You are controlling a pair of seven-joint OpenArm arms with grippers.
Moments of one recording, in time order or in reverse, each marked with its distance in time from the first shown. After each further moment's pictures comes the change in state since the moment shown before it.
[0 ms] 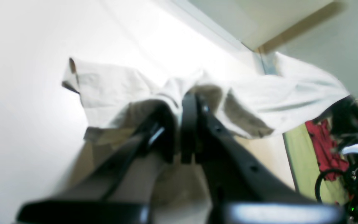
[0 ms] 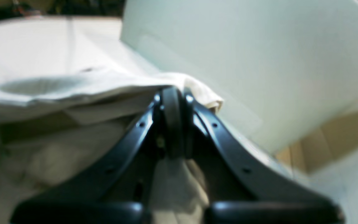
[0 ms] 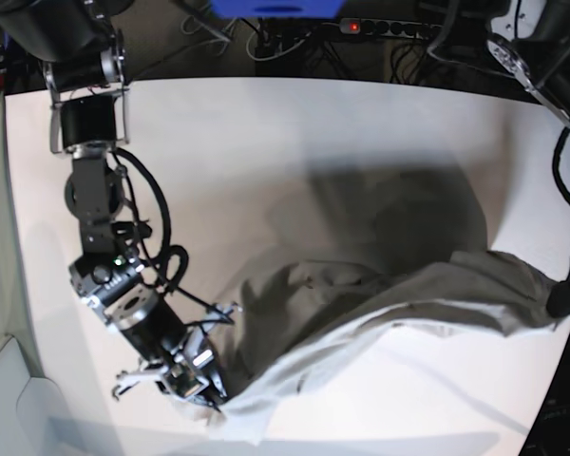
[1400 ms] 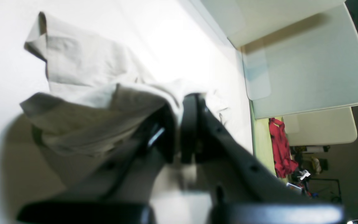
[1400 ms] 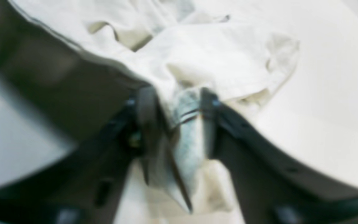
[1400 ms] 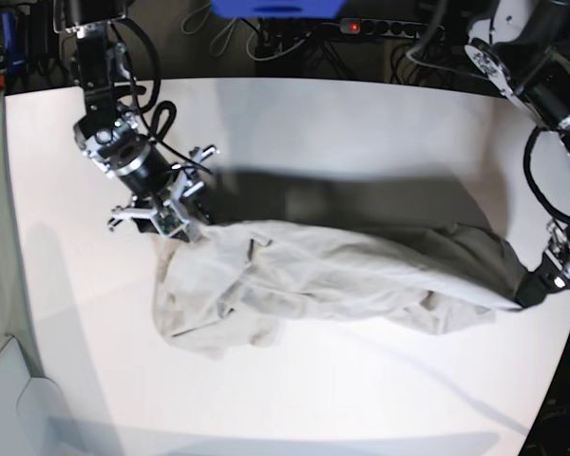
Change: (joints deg) left arm -1.6 5.0 -0.3 -10.1 0.0 0.0 -0.1; right arm -29.0 1.0 5.9 1.2 -0.1 0.0 -0.4
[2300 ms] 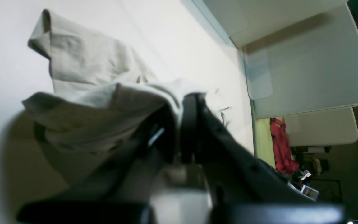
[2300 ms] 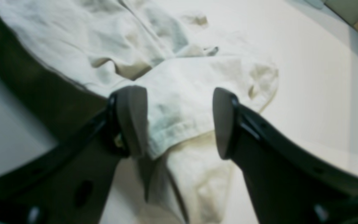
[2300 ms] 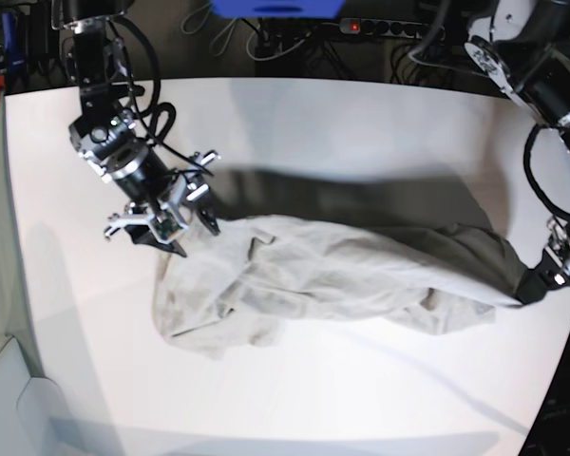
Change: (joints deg) left arm 0.7 0.0 -0.3 0.3 0.0 0.0 0.0; right arm -0.8 0.0 0.3 5.4 0.4 0.0 0.1
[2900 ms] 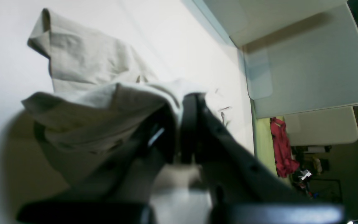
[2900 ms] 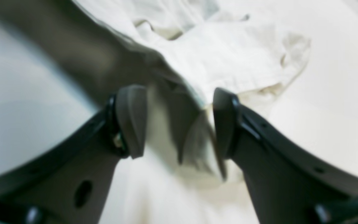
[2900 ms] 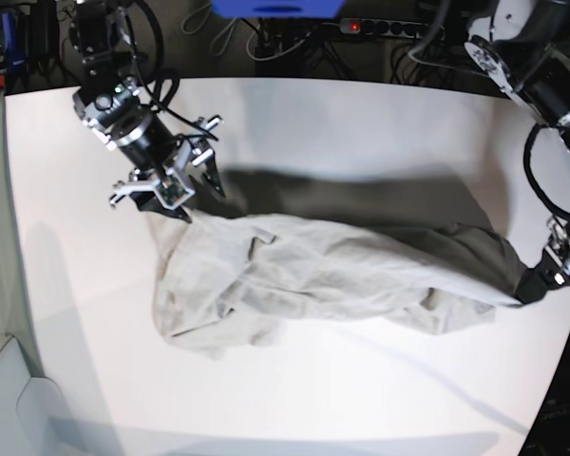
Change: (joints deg) left arm 0.1 0.0 0.0 0.1 0.0 0.0 0.0; right arm -6.7 -0.2 -0.3 3.2 -0.4 0.0 0.0
